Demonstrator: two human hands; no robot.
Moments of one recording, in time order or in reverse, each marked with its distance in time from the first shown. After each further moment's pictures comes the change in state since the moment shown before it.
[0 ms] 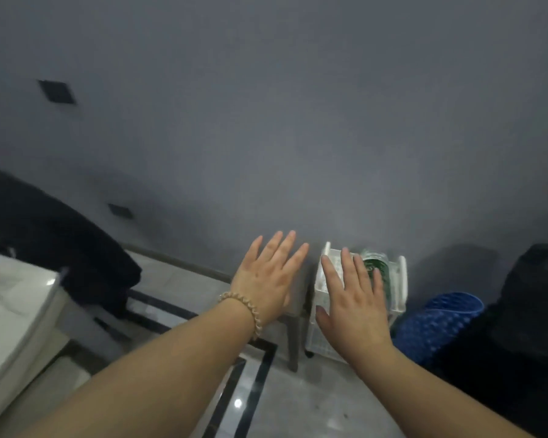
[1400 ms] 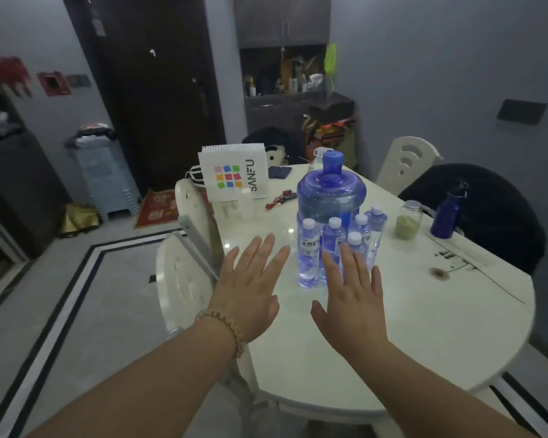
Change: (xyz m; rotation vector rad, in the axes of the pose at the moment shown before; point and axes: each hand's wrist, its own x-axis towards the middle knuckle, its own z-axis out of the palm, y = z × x) left_hand -0.871 -0.476 -0.136 0.266 -0.123 -1.004; right_hand -0.314 -0.899 -0.055 0.369 -0.066 -0.814
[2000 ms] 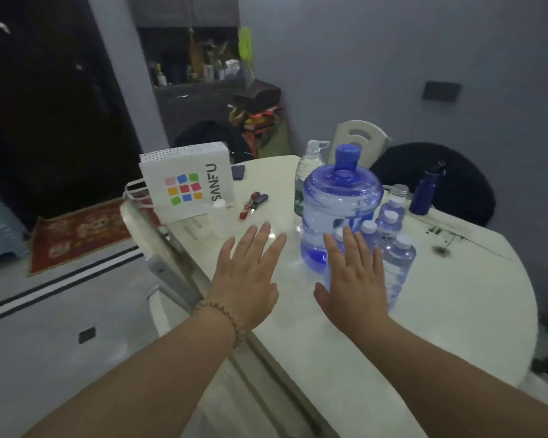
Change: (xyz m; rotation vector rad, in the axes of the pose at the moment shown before) left_hand 0.124 -0.184 0.106 -0.158 0.010 0.259; right_hand 0.139 -0.128 0.089 -0.173 0.049 0.294
